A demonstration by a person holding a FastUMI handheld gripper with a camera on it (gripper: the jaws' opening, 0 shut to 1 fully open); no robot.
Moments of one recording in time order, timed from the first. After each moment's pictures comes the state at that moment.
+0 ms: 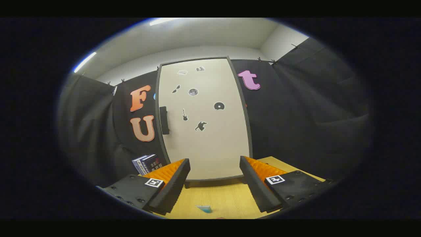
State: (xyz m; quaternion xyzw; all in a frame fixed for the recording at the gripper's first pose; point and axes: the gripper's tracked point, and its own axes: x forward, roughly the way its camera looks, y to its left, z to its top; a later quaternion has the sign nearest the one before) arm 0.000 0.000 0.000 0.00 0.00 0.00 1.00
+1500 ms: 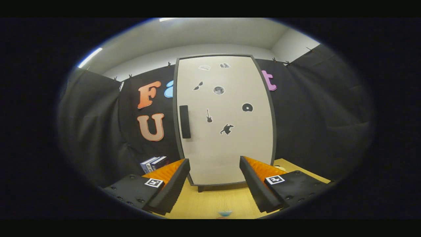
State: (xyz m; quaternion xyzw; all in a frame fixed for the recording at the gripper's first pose) arm 0.052 0.103 0.026 -0.02 0.01 0.04 1.00
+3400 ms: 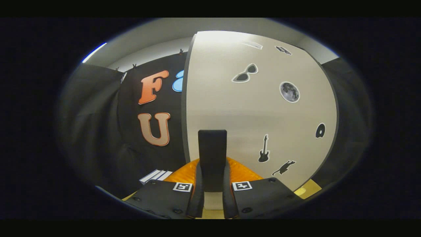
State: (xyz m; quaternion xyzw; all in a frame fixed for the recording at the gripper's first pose) arm 0.246 0.198 0.087 -0.06 0.05 0.09 0.99
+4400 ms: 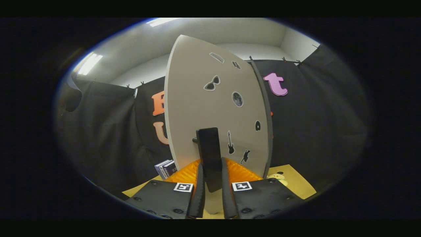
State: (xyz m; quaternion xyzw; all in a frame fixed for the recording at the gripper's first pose) arm 0.014 0.011 0.119 -0.02 0.01 0.10 0.99
